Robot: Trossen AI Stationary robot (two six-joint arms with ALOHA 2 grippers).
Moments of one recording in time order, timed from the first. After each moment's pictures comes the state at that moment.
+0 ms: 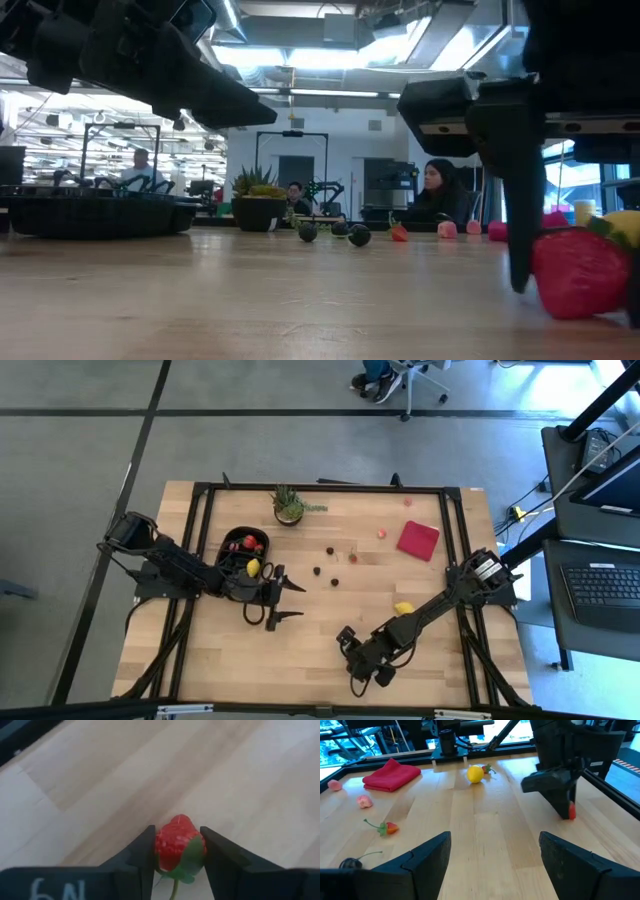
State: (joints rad) left arm -0.32 1.48 0.42 0.78 -0.27 0.00; right arm 0.57 1.97 1.17 -0.29 0.03 -0.27
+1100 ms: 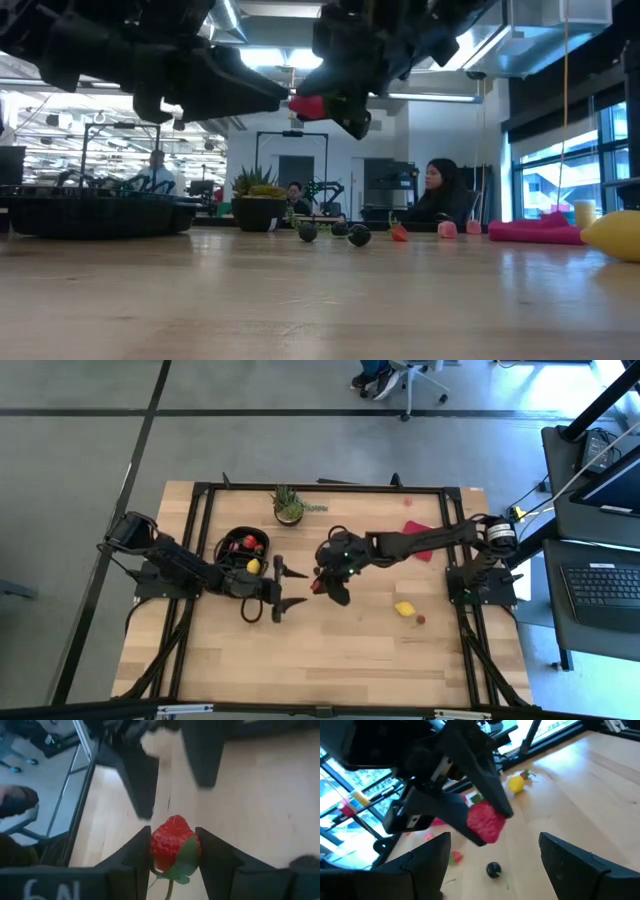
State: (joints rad) left arm -0.28 1.48 0.43 0.87 -0.40 0.41; right arm -0.02 1.76 1.17 -0.05 -0.39 0.31
